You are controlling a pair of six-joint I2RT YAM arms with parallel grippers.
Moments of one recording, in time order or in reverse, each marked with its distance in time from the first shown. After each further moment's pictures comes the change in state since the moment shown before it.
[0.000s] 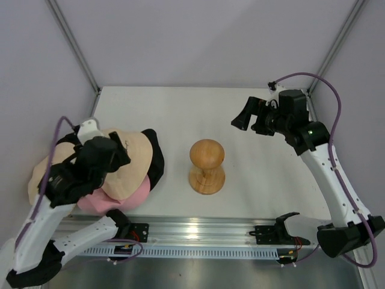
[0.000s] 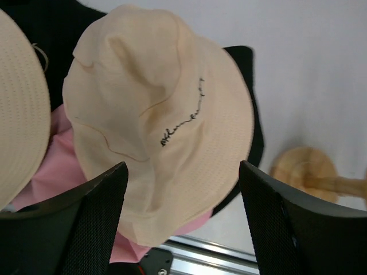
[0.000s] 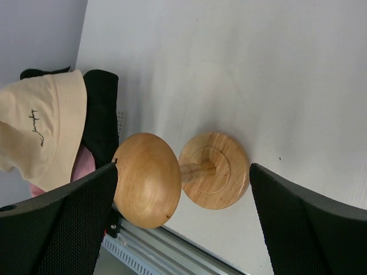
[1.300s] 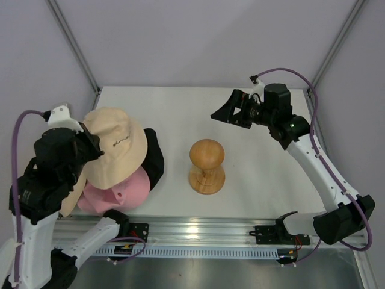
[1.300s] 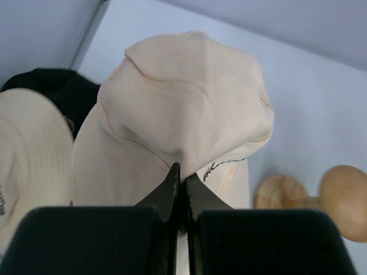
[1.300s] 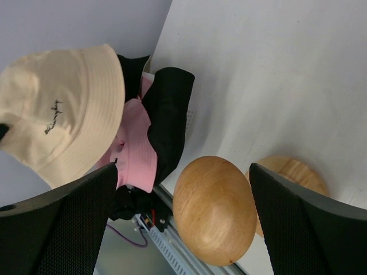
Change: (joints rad) left arm 0.338 0.072 0.183 0.089 0.205 0.369; right arm 0.079 0.152 -0.013 0.281 -0.227 0.129
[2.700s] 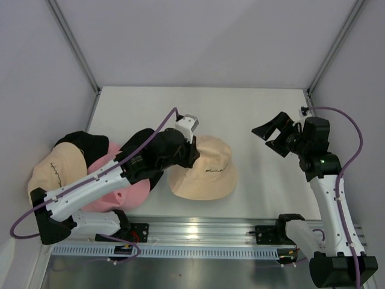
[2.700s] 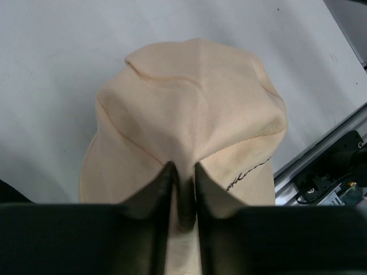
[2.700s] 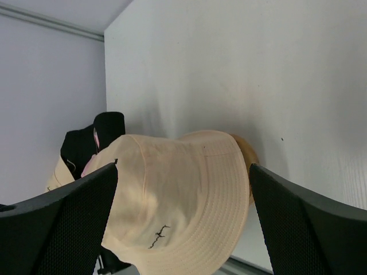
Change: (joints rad) left arm -0.643 0.354 -0.336 0.628 0.266 -0.021; right arm -0.380 -0.403 -0.370 -0.109 0.072 0.127
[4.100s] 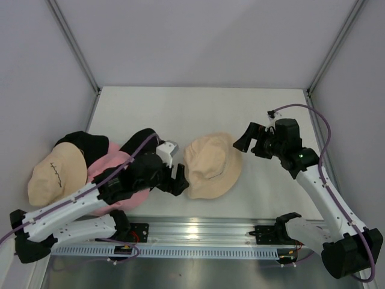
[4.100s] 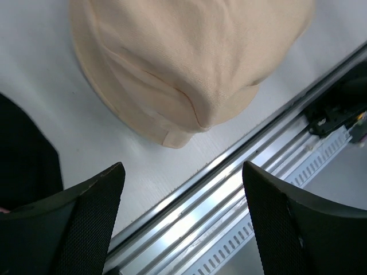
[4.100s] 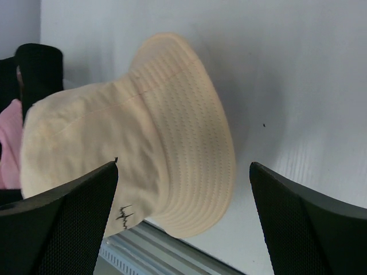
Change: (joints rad) left arm -0.010 -0.288 -0.333 -0.093 0.114 -0.063; right arm 0.268 0.106 -0.081 0.069 0.104 -0.200
